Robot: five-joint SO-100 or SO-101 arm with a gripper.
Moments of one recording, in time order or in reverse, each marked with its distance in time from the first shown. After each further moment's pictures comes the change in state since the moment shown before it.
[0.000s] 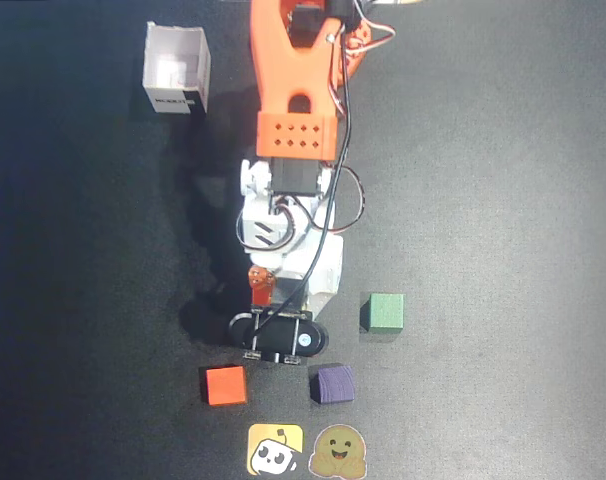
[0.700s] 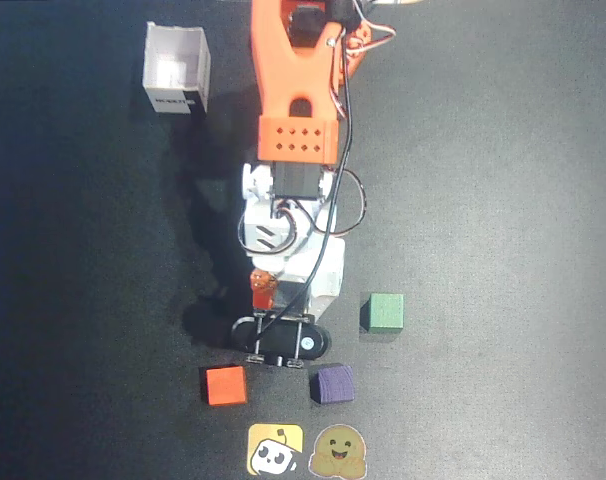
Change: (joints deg) arm -0.4 -1.1 -1.0 0.0 0.0
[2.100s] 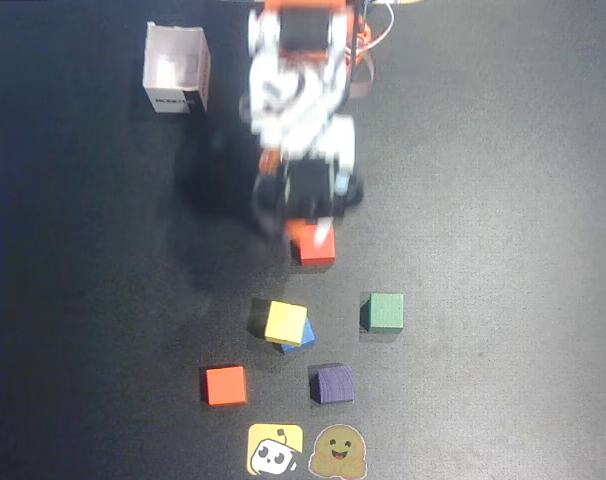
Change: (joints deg) arm -1.7 58.0 31.0 8.3 -9.8
